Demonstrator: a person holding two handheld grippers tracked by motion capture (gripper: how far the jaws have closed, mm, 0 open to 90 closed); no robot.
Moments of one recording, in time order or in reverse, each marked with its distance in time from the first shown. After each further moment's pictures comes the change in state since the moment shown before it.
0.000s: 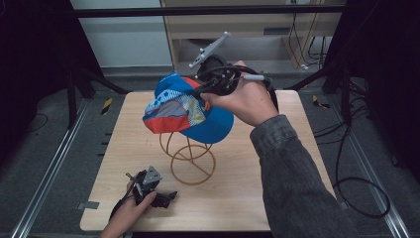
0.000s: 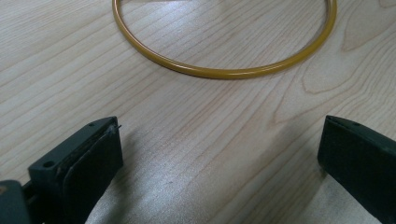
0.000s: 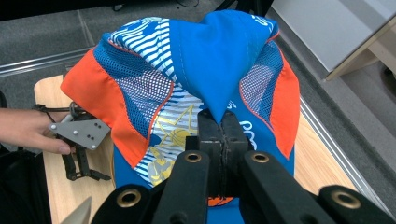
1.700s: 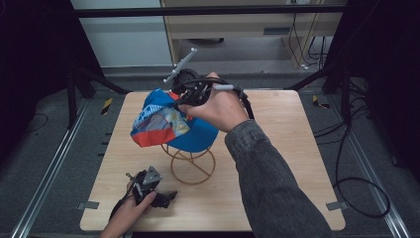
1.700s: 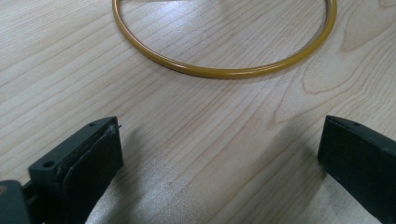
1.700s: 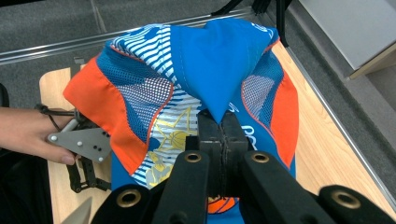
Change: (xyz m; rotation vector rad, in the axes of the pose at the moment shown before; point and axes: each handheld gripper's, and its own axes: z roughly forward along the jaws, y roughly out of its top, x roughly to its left) left arm 0.000 0.000 0.000 -0.001 -0.001 0.001; right arm 0.020 0.013 0.056 0.054 0.055 -0.029
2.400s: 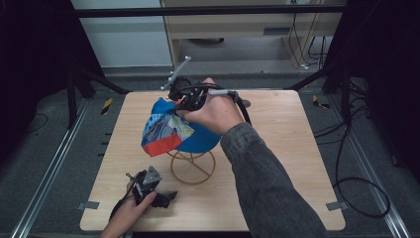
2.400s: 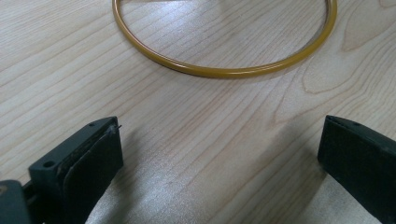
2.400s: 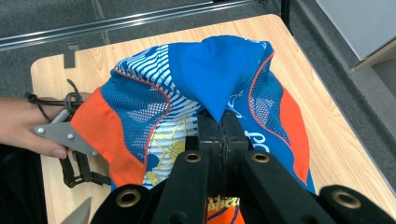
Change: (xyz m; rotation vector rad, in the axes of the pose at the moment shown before) left arm 0.000 0.000 0.000 0.000 0.001 -0.001; right arm 0.001 -0.005 0.021 0.043 0.004 -0.010
